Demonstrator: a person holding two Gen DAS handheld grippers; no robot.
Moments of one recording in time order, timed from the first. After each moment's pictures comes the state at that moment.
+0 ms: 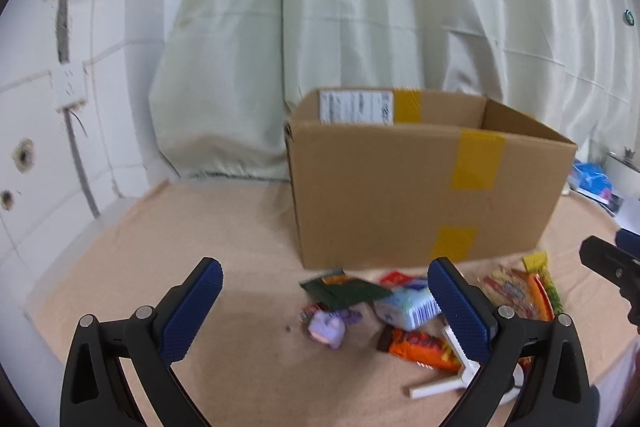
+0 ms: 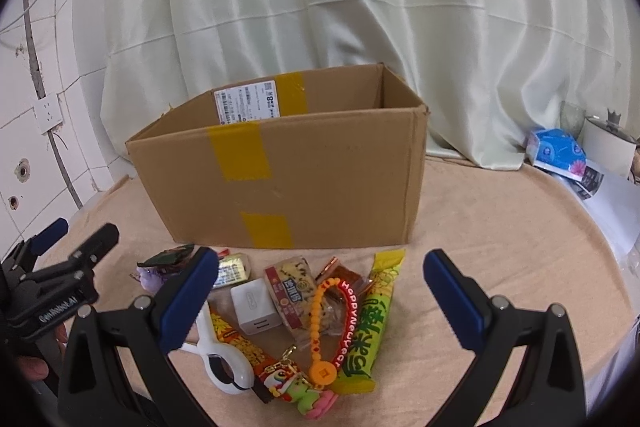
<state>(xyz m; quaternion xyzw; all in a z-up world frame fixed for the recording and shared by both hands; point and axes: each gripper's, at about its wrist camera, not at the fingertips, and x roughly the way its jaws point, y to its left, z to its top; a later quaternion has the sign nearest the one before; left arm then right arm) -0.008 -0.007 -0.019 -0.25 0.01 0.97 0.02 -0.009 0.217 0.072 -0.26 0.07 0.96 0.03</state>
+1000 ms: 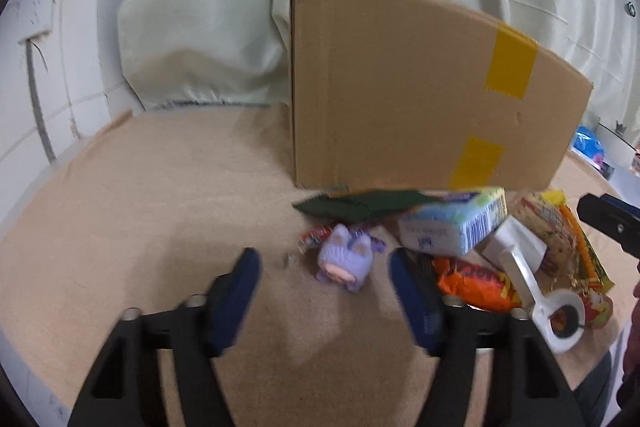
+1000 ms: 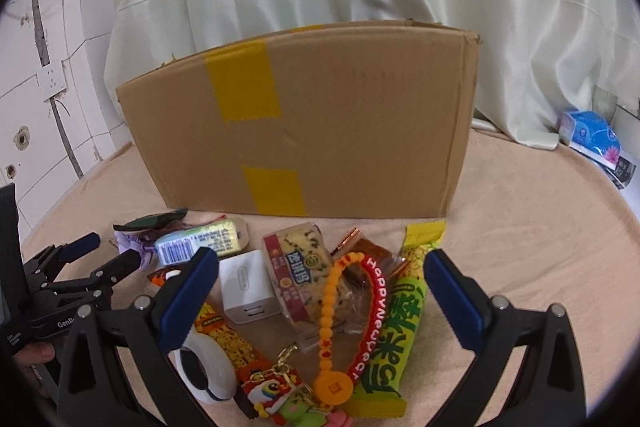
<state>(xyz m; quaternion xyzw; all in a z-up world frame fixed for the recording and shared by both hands) -0.037 -0.030 -0.101 -0.33 -0.01 0.94 0.07 -0.039 0.208 0.022 -0.29 0.05 0.96 -0.01</state>
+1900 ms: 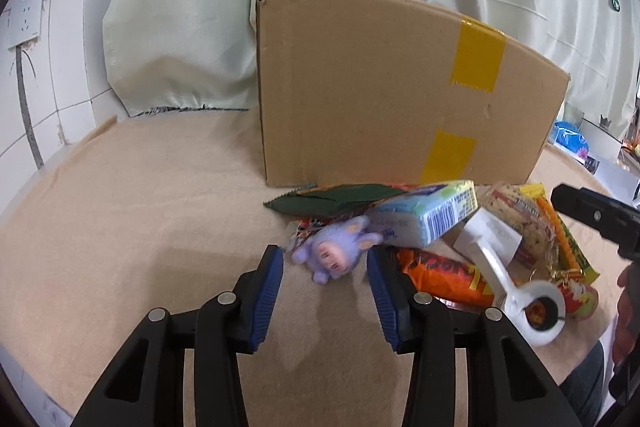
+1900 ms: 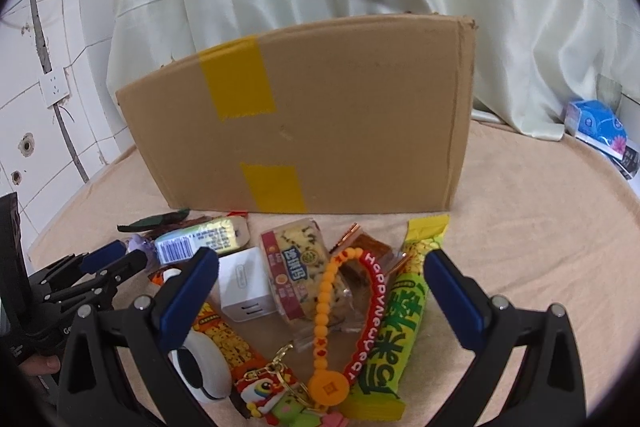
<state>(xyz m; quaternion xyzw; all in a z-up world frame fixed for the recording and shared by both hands) -0.023 -0.014 -0.097 -0.32 -0.01 0.94 0.09 -0.040 0.215 0.019 -0.29 0.07 0.95 -0.02</state>
